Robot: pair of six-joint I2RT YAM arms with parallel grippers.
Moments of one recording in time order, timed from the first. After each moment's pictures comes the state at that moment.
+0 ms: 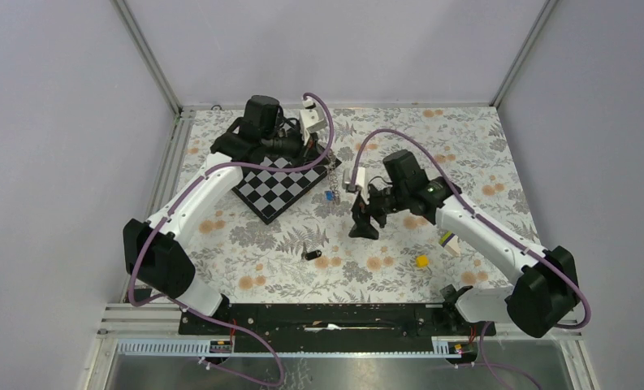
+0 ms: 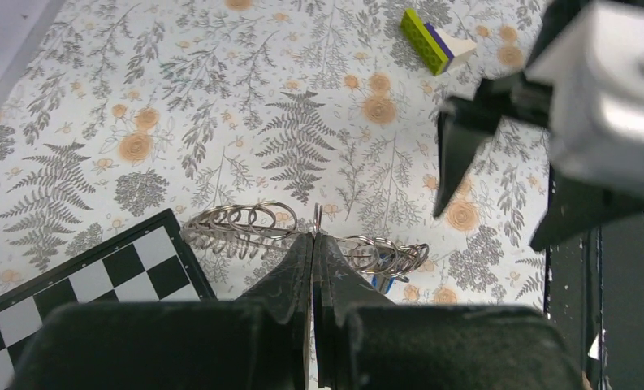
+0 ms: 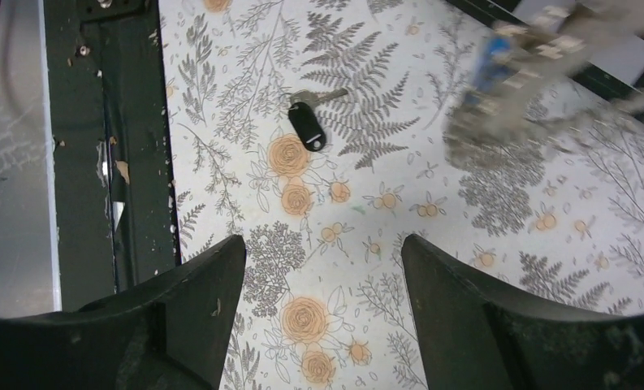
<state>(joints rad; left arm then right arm) -0.46 1.54 1.46 -0.49 0.83 0.38 0.57 1.30 1.03 -0.58 -0.74 -0.51</state>
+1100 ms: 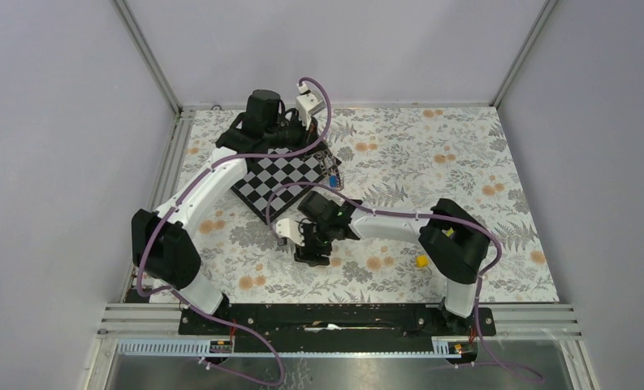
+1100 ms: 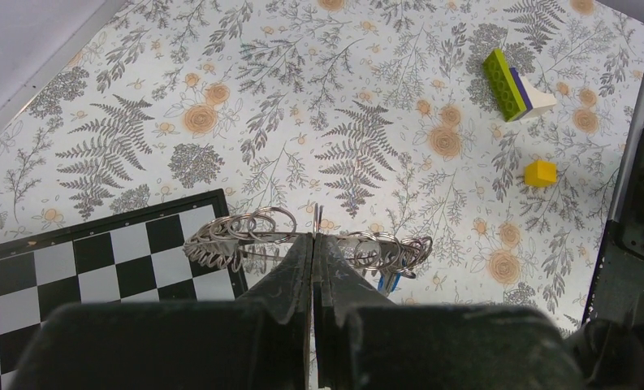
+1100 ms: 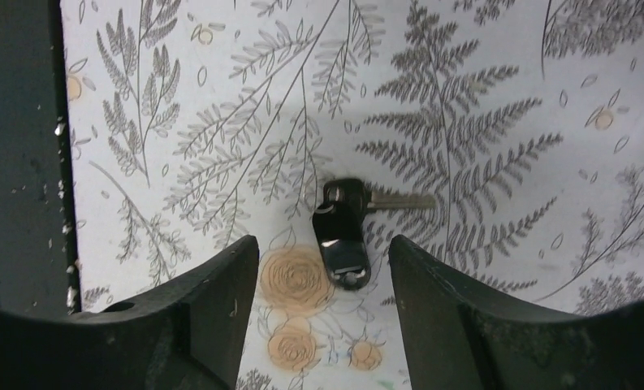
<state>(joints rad) -0.43 1.60 1.48 -0.36 0.65 0.18 1.01 1.84 1.18 -0.41 -0.40 -0.57</state>
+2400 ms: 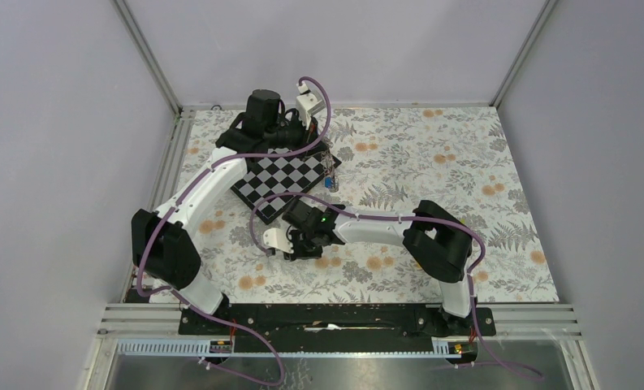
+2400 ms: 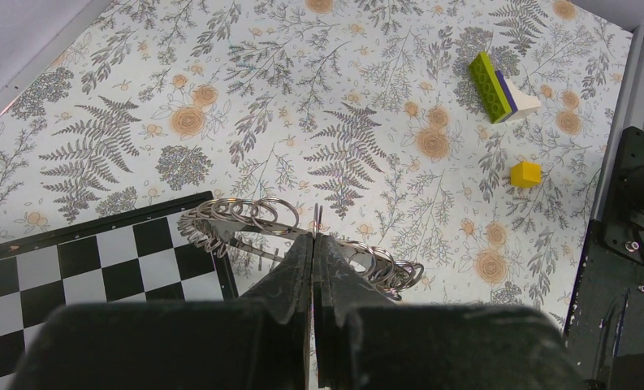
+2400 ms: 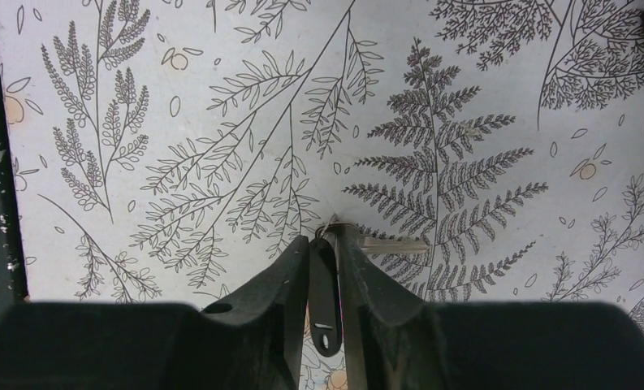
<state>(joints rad) -0.43 1.60 1.49 -0.36 0.67 0.16 1.10 1.95 1.30 -0.46 -0.26 -0.63</state>
